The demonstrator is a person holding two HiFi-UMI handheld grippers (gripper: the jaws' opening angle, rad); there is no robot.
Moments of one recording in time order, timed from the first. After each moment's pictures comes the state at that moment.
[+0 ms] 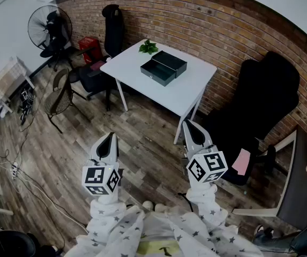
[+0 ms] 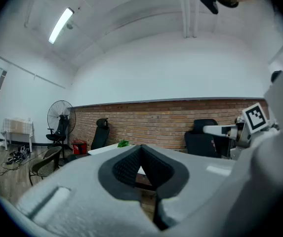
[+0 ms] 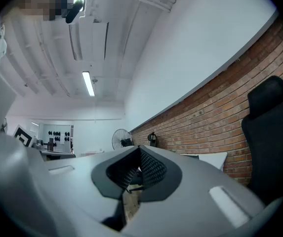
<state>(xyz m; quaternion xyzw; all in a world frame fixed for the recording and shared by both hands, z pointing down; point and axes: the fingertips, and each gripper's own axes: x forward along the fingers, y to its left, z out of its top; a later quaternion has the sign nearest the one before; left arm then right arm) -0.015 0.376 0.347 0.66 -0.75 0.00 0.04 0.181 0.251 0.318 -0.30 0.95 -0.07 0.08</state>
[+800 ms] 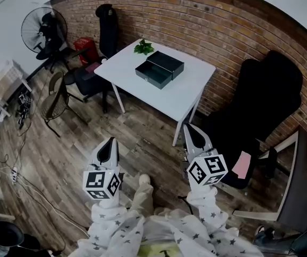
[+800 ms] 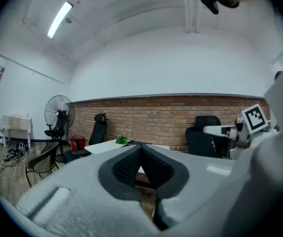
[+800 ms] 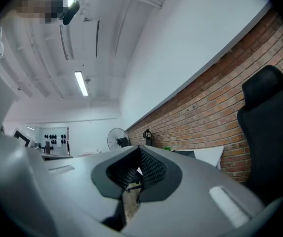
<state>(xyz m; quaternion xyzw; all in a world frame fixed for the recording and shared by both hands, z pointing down) -0.012 0.331 0.368 0.66 -0.75 0.01 0.06 0.187 0.201 0.342 -0.32 0.94 -0.10 0.08</state>
